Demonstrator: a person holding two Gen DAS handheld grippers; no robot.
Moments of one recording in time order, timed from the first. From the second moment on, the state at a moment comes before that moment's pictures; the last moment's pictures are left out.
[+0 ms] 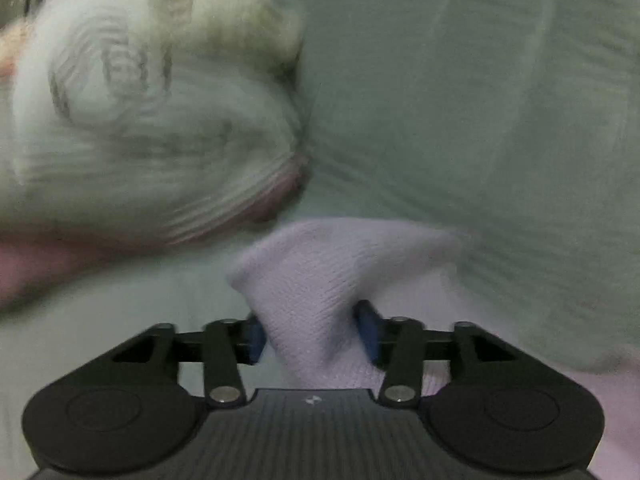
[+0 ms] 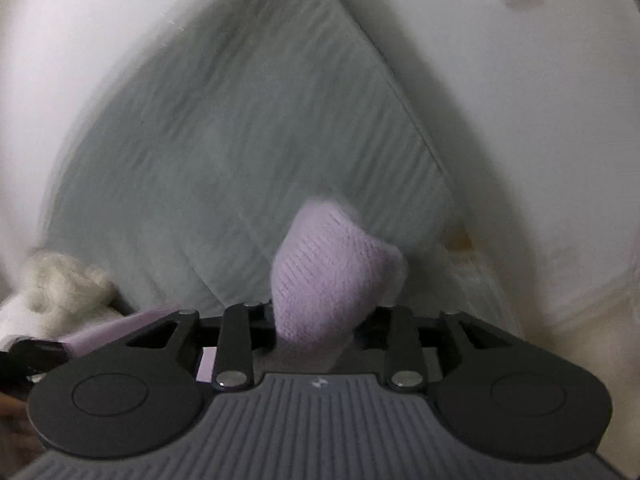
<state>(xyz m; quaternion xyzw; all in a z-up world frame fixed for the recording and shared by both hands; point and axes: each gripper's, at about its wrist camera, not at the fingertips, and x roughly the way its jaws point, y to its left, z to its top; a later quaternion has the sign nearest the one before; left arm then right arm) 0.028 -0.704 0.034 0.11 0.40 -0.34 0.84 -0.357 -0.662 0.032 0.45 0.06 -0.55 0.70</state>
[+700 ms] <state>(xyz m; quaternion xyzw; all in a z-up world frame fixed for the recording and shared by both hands) -0.011 -0.675 0.082 0.10 0.28 -0.37 0.88 -0.377 -0.713 0.047 0.39 0.00 -0.49 0.78</state>
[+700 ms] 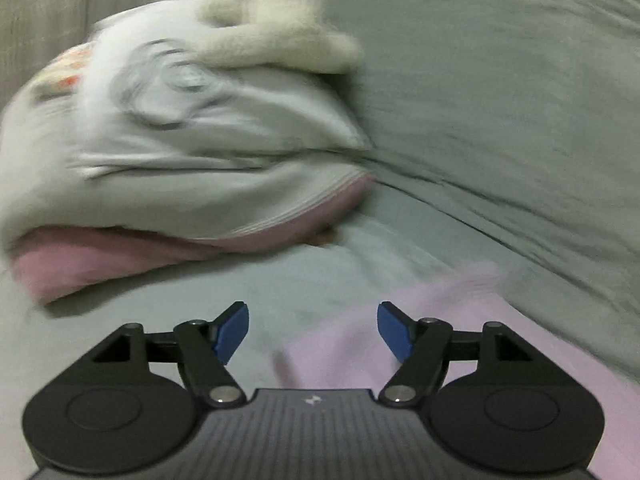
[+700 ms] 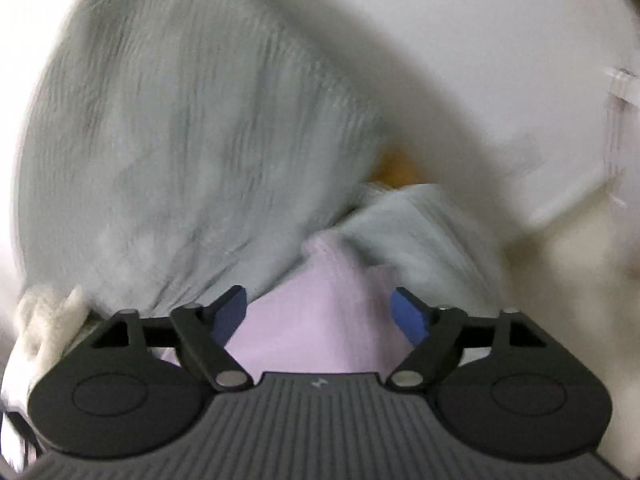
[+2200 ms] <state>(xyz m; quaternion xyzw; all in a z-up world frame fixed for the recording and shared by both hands) -0.134 -0.312 0.119 0.16 0.27 -0.12 0.94 -0.199 -0.533 0.070 0.29 0.25 -0.23 0.89</state>
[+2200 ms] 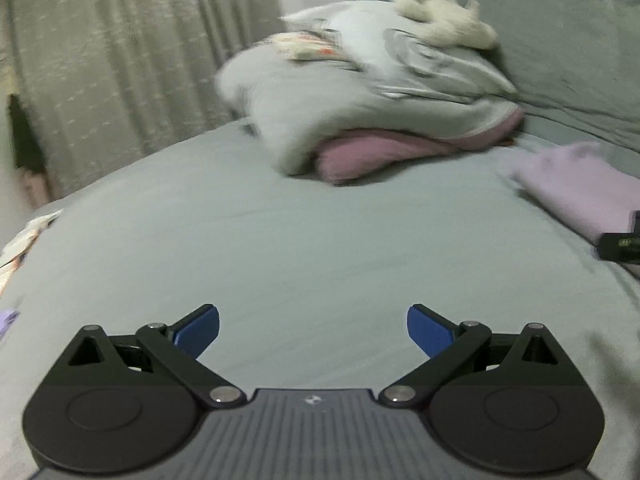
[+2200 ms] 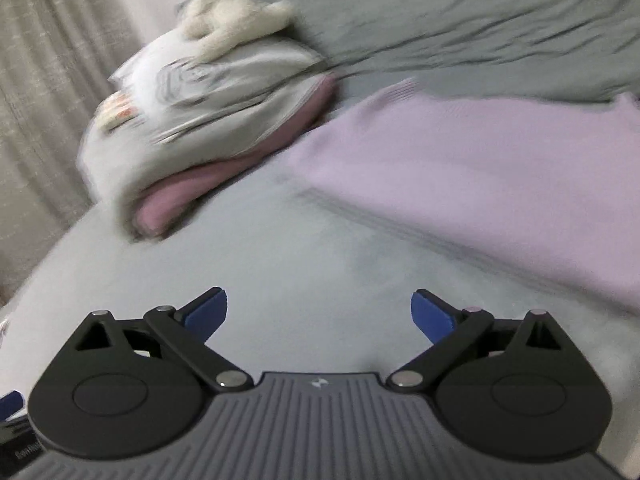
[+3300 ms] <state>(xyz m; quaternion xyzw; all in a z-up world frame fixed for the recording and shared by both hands) -0.131 0.023 0.066 0.01 0.33 0.02 0.94 -0.114 -0.217 0.045 0.05 0.35 -0.04 0.94</state>
